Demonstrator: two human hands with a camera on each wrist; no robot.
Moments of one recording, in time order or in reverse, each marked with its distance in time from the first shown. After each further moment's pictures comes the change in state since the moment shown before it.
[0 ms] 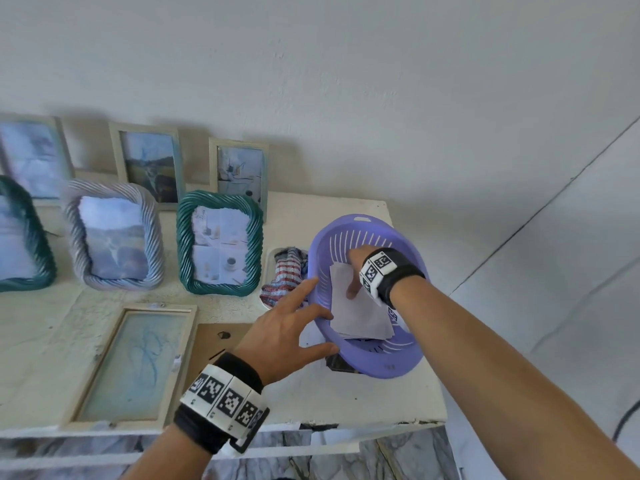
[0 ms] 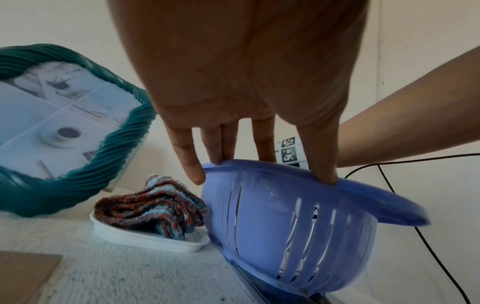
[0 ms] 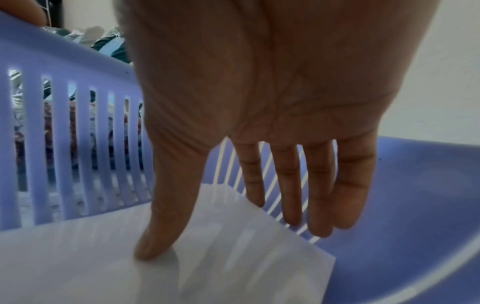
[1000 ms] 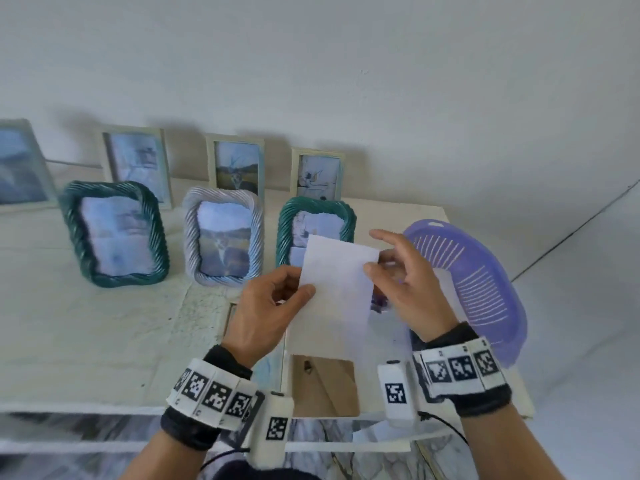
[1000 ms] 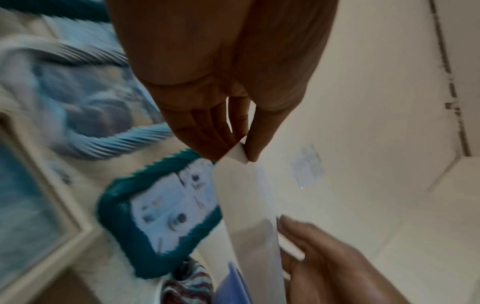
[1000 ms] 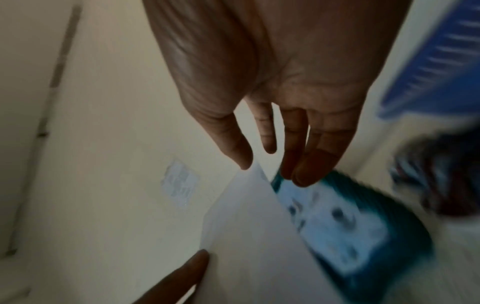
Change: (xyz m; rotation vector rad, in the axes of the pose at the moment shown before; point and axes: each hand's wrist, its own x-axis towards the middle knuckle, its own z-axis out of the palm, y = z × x) left_hand -0.083 -0.076 -0.116 -0.772 0.415 -0.184; right_hand -0.161 -0.147 -0.074 1.495 0.707 -0.213
